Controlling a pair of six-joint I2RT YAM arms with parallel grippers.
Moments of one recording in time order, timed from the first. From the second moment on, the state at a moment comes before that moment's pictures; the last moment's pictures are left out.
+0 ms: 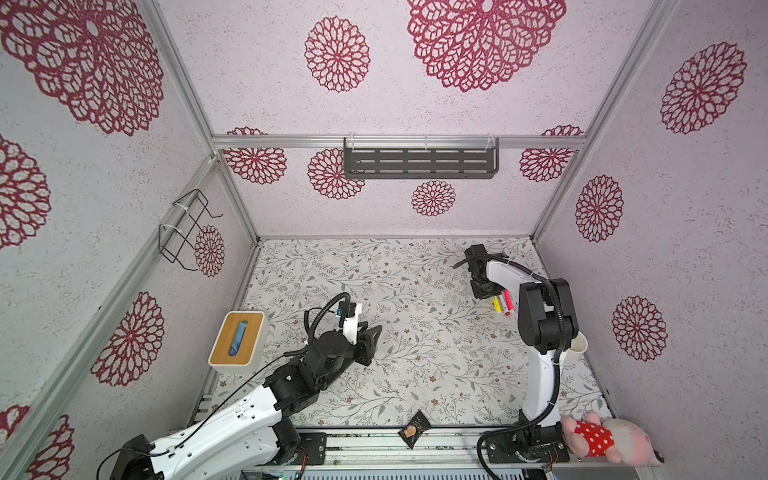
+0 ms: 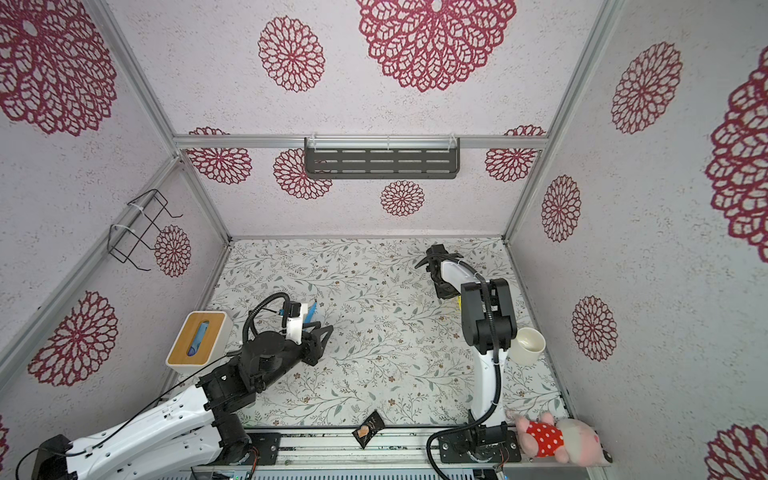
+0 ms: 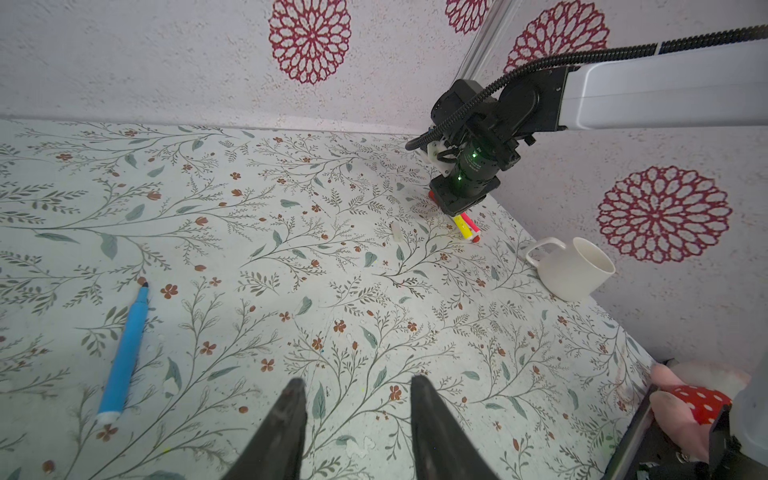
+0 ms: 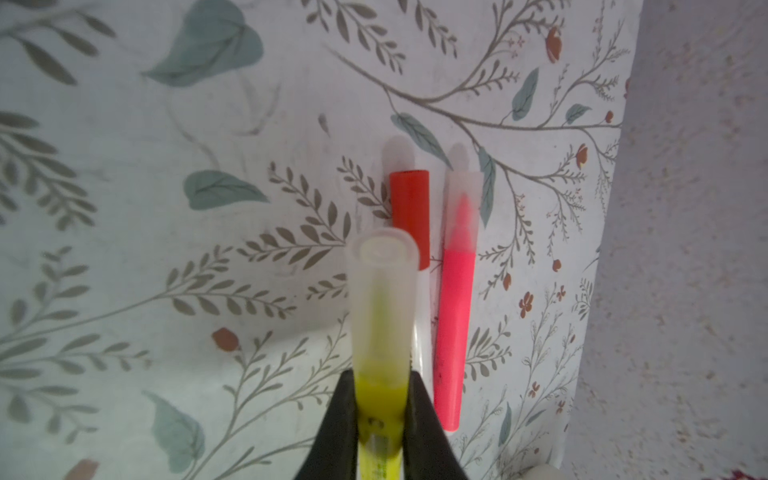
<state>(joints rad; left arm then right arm) -0.91 0.81 0.56 -0.08 -0.29 -0.46 0.19 2.13 1.61 -0.82 0.55 0.02</state>
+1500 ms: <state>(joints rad) -0.52 1.14 0.75 -0.38 -0.17 -0.55 0.27 1.68 1.36 -0.71 0.02 0.09</state>
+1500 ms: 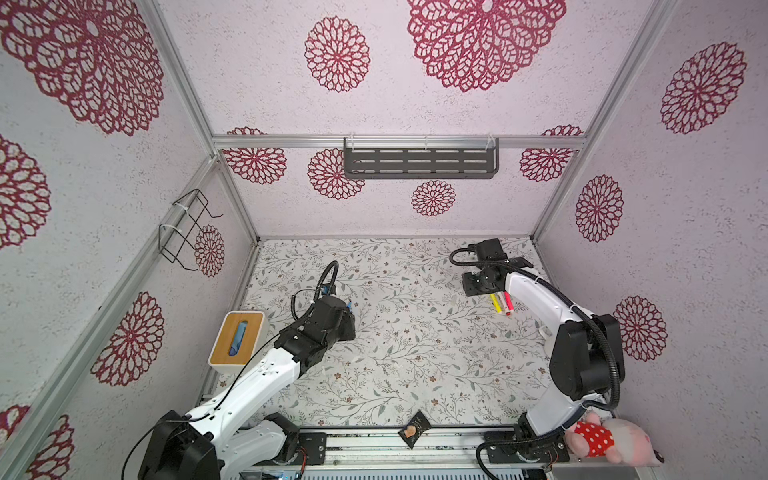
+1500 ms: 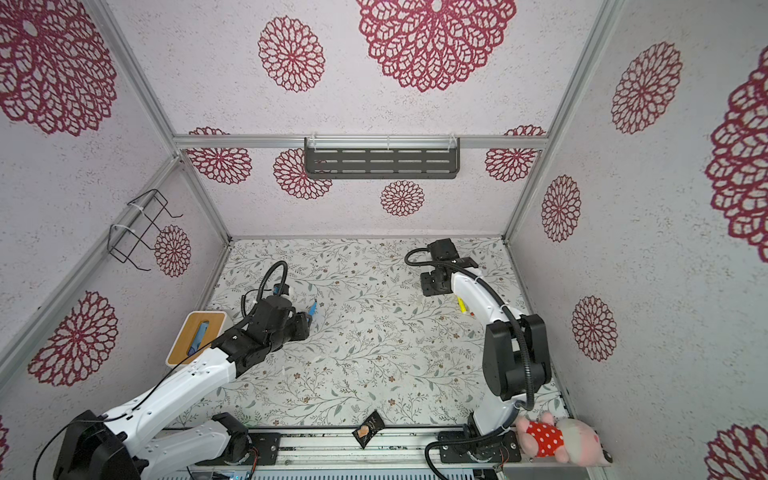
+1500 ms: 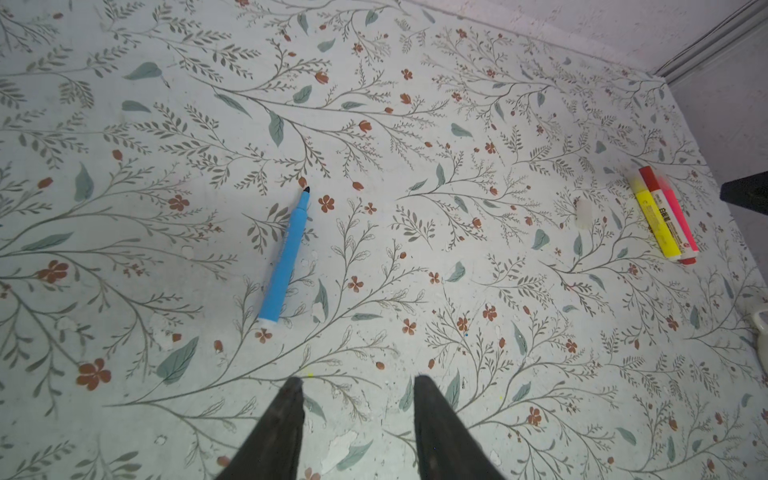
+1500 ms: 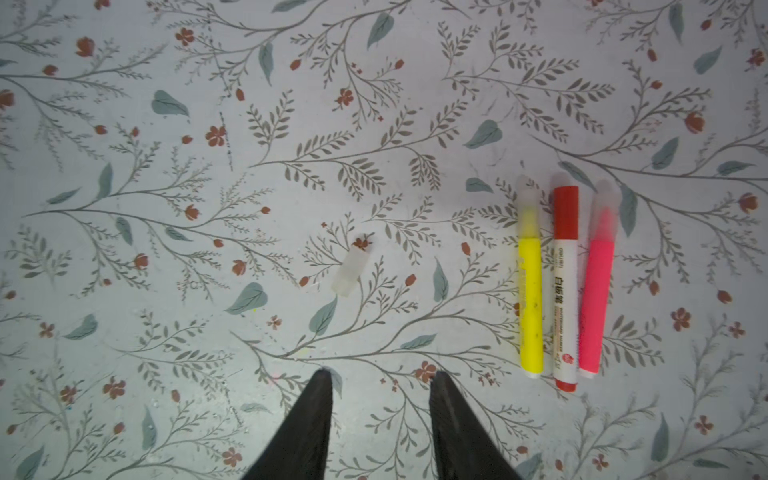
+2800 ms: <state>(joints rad) -0.35 1.73 1.00 -0.42 -0.06 -0.48 0.32 1.34 0.88 -0.46 -0.22 0.24</state>
